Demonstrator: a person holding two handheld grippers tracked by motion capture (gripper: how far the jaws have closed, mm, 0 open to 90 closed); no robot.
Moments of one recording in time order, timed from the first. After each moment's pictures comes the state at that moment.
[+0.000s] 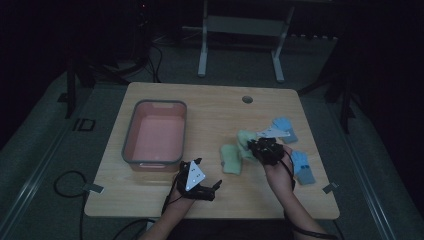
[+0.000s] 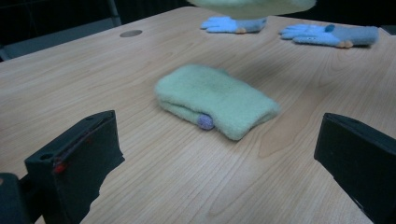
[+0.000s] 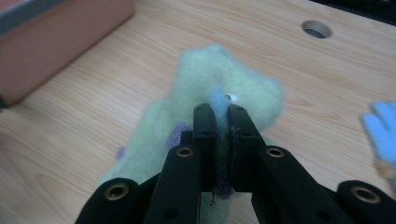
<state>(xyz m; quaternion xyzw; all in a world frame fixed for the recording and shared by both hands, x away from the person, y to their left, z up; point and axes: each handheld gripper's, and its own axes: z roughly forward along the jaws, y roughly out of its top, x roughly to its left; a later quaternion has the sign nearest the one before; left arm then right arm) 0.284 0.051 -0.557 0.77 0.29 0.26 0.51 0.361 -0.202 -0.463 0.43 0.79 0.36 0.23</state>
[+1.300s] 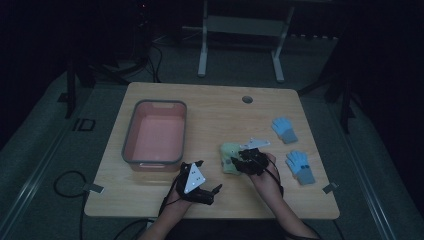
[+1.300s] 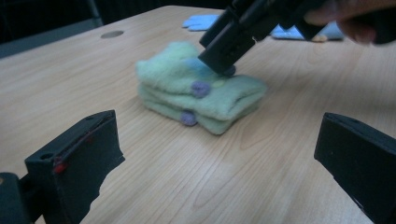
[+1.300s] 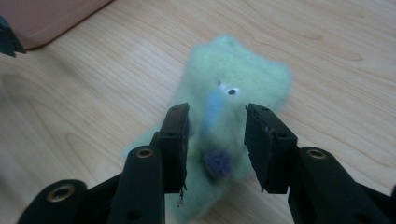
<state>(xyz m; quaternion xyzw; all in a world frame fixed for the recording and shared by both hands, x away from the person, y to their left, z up) 0.276 0.052 -0.553 0.78 0.26 0.26 0.50 0.355 -0.174 -0.507 0.39 0.84 0.34 0.18</state>
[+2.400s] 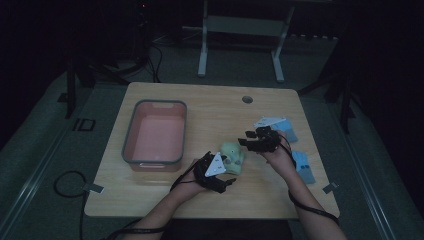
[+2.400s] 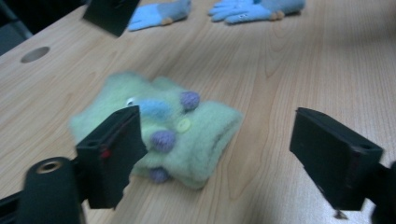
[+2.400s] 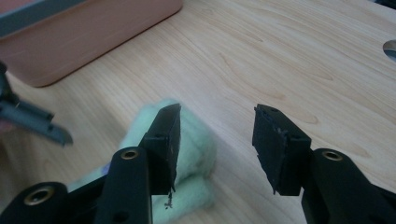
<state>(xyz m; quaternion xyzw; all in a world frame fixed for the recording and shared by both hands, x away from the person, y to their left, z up) 0.325 0.008 -0.534 0.86 0.13 0.19 0.46 0.420 -0.213 -0.478 0.33 0.85 0.40 0.14</state>
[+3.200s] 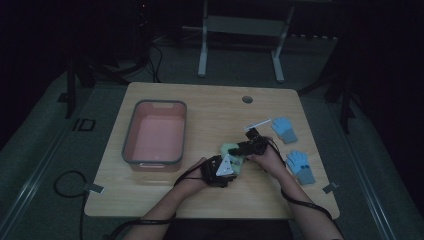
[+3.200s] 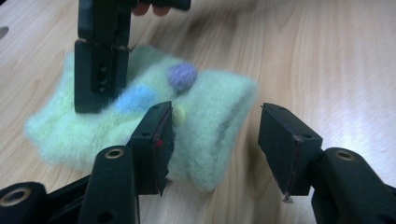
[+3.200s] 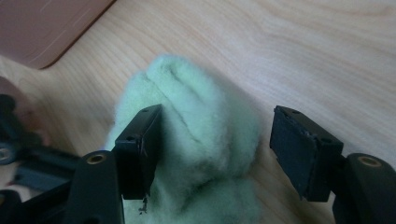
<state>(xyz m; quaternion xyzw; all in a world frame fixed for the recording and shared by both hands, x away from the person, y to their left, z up) 0.344 -0.011 -0.557 0.90 0.09 0.20 0.38 0.454 -0.199 -0.539 0.38 0.85 0.36 -0.03</state>
